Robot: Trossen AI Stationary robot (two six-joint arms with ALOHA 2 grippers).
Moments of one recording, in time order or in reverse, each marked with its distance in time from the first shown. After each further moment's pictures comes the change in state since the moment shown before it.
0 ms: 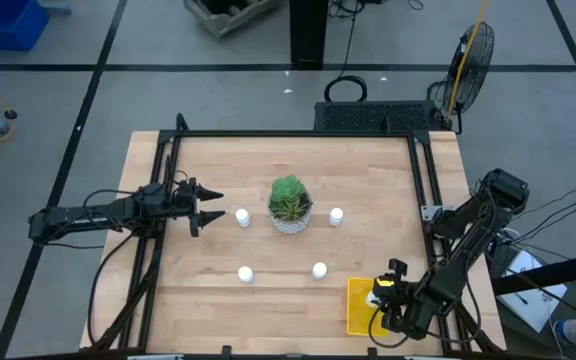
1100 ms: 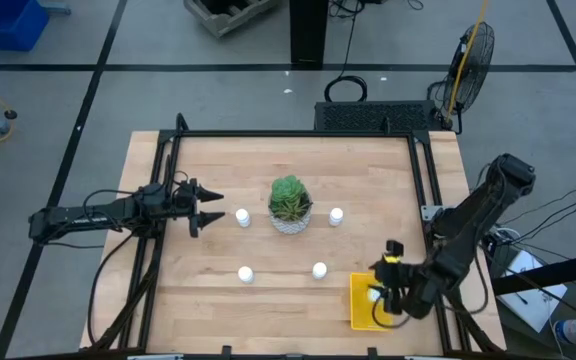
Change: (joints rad) left arm -0.011 0.000 0.000 0.003 0.012 -0.013; right arm -0.100 -0.219 -0.004 -0.011 0.134 -0.299
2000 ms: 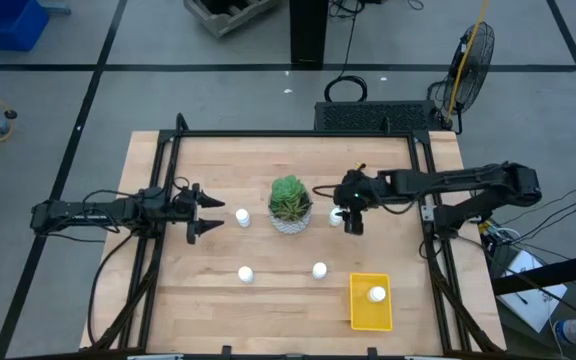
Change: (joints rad) left arm -0.104 0.000 0.000 -0.001 -0.009 0.006; right arm -0.961 0.013 0.002 0.181 -0.509 -0.932
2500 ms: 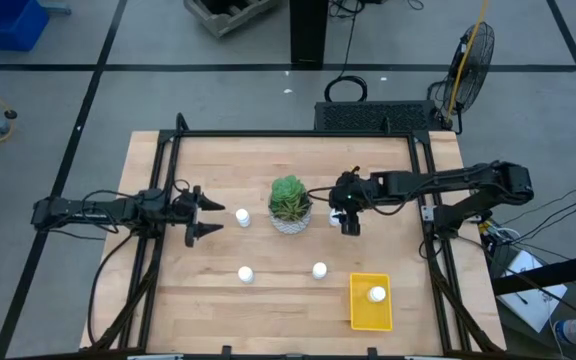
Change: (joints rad) left arm -0.046 0.000 0.000 0.000 0.000 0.000; right arm -0.008 0.067 0.000 0.034 0.003 -0.057
